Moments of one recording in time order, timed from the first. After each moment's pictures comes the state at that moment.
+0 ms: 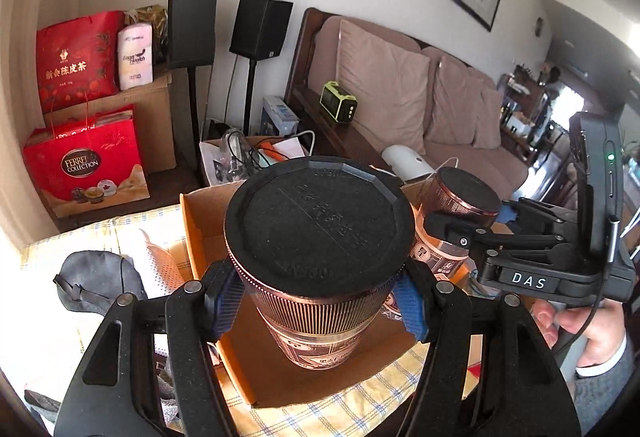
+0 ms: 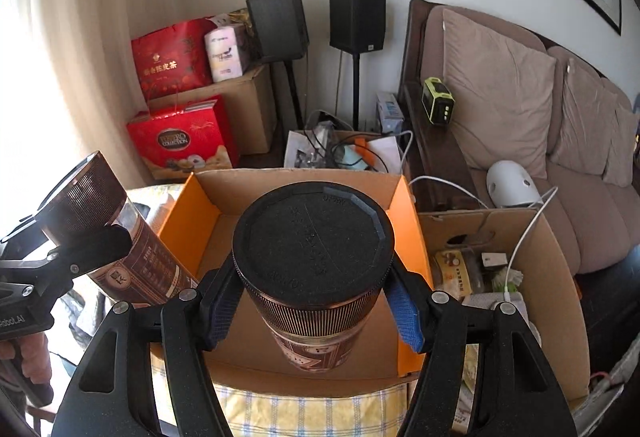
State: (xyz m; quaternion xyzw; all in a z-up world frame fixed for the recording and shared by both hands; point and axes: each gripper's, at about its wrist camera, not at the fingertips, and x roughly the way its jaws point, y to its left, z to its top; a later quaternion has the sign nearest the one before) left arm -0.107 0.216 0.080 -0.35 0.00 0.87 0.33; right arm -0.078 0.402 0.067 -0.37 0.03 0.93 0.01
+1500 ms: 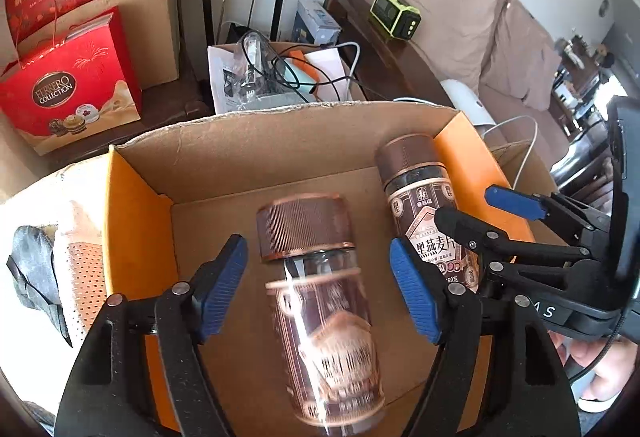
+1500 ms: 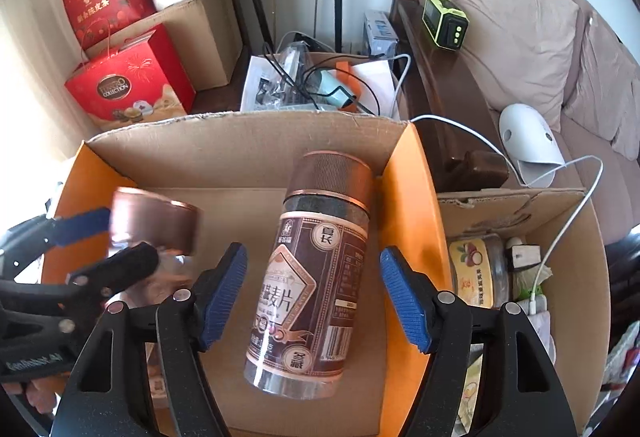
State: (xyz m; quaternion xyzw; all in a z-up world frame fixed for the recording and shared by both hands) left arm -0.215 0.286 -0.019 -0.51 0.02 0.82 0.26; right arm -0.197 0.446 -0.018 -0.50 0.03 0.87 0.04
